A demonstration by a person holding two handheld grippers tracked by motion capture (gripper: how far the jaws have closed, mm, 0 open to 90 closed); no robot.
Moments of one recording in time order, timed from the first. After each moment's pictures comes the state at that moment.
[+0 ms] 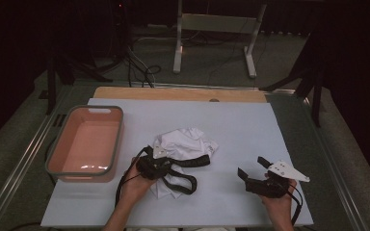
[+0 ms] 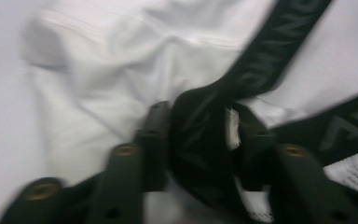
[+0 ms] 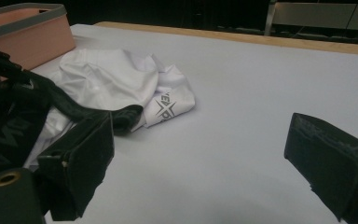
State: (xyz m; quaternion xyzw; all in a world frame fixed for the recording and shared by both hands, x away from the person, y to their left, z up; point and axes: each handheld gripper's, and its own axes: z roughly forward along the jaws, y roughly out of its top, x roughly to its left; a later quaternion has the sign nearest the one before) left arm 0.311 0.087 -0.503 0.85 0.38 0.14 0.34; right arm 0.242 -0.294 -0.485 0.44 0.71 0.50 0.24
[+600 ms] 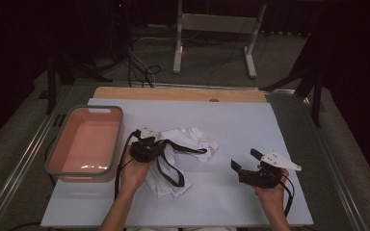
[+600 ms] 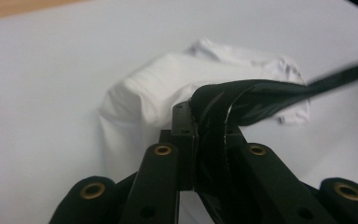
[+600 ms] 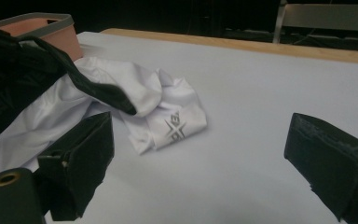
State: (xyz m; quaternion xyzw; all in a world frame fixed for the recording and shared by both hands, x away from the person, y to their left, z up) left arm 0.337 0.104 -0.464 0.78 0.45 0.15 0.41; right arm 0.267 -0.276 -0.477 0.43 0.71 0.51 0.23
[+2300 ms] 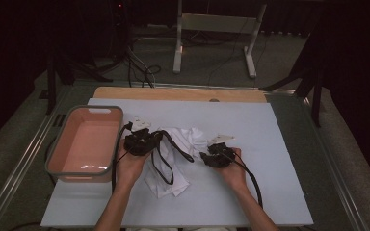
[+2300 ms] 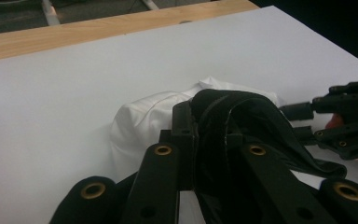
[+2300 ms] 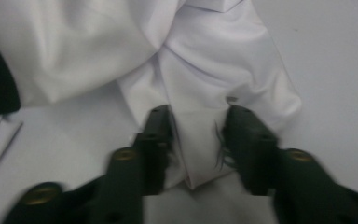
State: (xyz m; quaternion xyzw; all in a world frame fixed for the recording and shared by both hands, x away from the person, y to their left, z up) left arm 0.338 0.113 -0.442 0.76 0.45 0.16 0.44; right arm 0.351 -0.172 -0.523 0.41 0.83 0.33 0.17
